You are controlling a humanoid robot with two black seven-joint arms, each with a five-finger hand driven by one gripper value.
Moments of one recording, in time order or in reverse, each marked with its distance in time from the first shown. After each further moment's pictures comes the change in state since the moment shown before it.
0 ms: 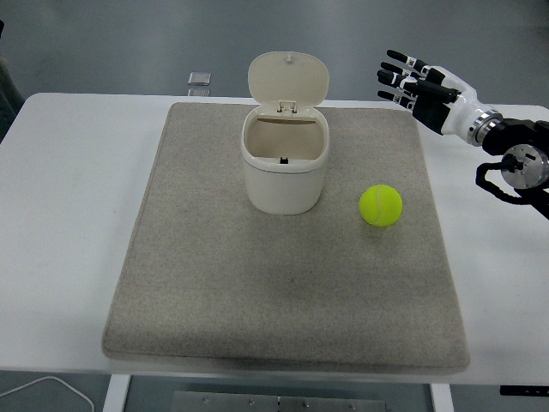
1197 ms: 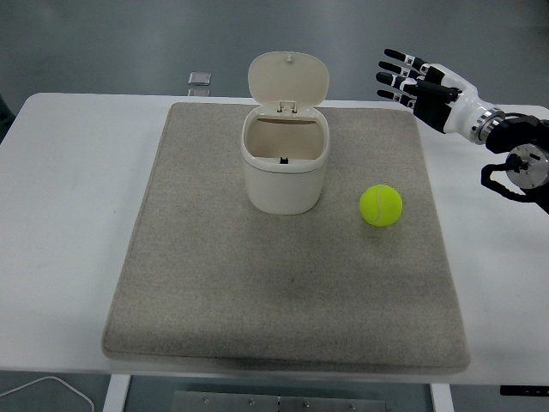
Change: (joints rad) left arm -0.012 0.000 -0.005 -0.003 -0.001 0.000 0.000; right arm 0.006 -0.014 -0.006 -0.016 -0.073 0.053 0.011
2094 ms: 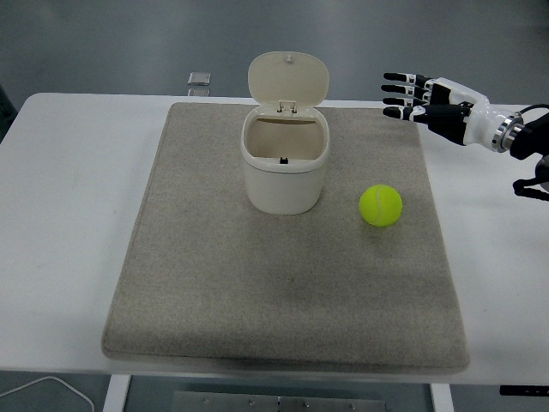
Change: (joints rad) left arm 0.000 0.000 0.000 0.000 0.000 0.000 0.000; right arm -0.006 -0.066 -0.005 0.000 -0.287 0.146 0.011
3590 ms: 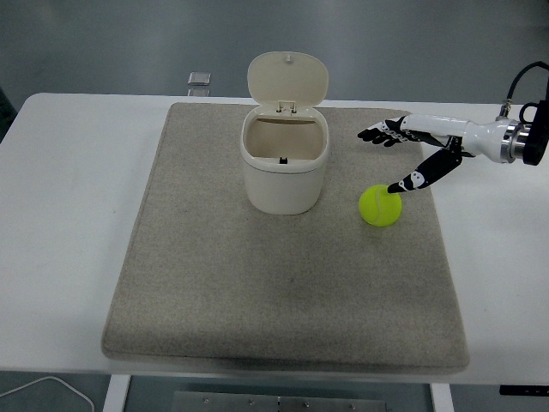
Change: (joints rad) left arm 0.000 0.000 0.000 0.000 0.000 0.000 0.000; right arm 0.042 -0.147 -0.008 0.270 -0.866 0.000 0.182
